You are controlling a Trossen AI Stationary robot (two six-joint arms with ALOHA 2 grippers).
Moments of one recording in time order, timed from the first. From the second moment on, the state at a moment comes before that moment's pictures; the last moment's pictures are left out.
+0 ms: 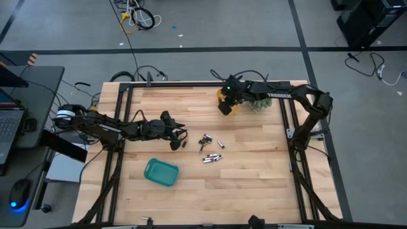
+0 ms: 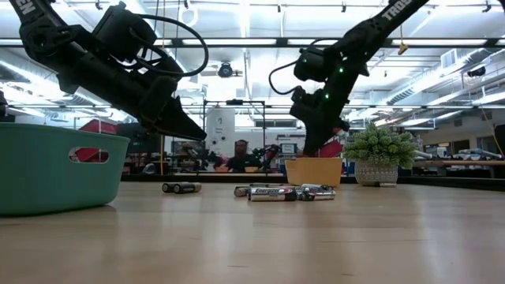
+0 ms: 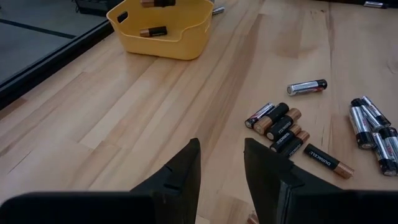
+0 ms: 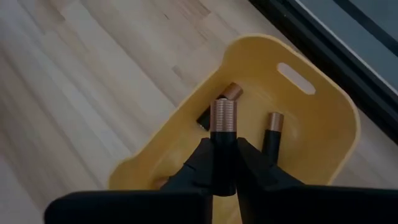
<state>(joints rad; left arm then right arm) 0.05 1.33 0.37 0.50 -0.31 -0.16 -0.53 1.72 1.12 -0.43 0.11 0.19</state>
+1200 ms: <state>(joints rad) 0.05 1.33 0.37 0.22 -0.25 -0.32 -0.38 1.71 1.12 -0.41 0.13 0.22</state>
